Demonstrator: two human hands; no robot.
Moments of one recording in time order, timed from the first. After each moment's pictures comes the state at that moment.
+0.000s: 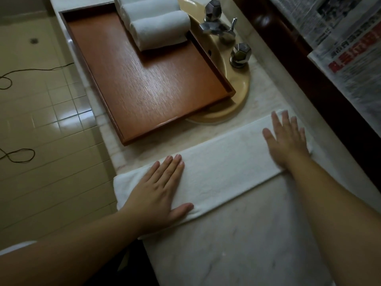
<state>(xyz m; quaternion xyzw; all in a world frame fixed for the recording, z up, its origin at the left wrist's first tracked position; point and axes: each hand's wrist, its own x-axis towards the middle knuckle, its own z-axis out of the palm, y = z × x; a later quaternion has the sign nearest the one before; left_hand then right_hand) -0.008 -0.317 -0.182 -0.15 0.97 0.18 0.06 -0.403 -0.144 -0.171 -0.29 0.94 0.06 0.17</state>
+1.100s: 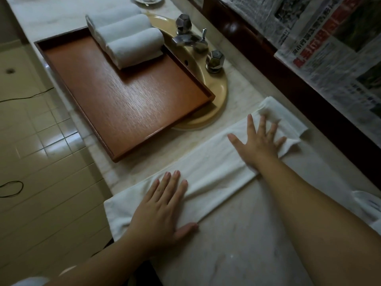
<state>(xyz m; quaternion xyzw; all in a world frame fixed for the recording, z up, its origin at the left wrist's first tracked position) -0.003 -0.298 -0.177 -0.11 0.98 0.15 0.06 -0.340 -0.166 -0.166 -0.21 0.96 0.01 0.17</state>
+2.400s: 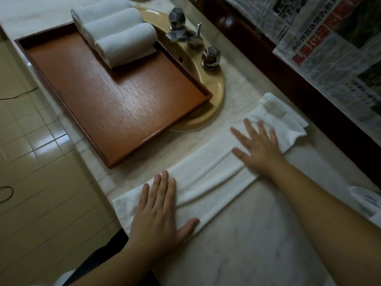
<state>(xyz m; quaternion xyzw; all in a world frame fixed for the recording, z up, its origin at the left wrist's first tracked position) -0.005 -0.292 -0.188 -0.19 0.97 0.14 0.05 -0.352 -0.138 -0.165 -0.41 0.90 0.08 0.15</state>
